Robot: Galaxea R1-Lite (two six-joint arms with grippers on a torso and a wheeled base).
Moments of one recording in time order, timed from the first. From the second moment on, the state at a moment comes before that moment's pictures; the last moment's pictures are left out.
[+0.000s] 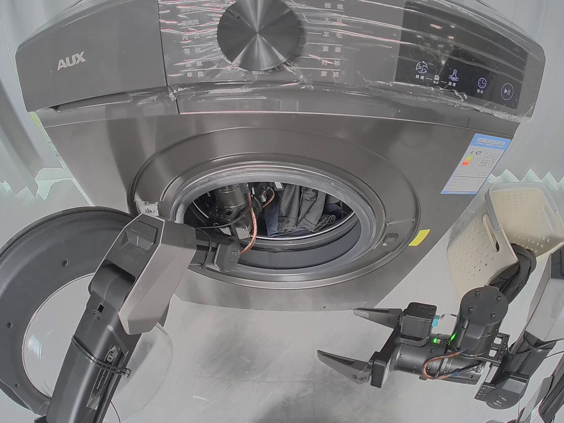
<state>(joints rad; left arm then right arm) -0.45 2.69 -1.99 -0.96 0.16 -0.23 0.76 1.93 -0.17 -1.54 0.16 0.10</state>
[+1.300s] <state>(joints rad) -0.61 2.24 -0.87 -1.21 0.00 -0.07 0.77 1.93 -0.16 -1.54 0.15 0.10</state>
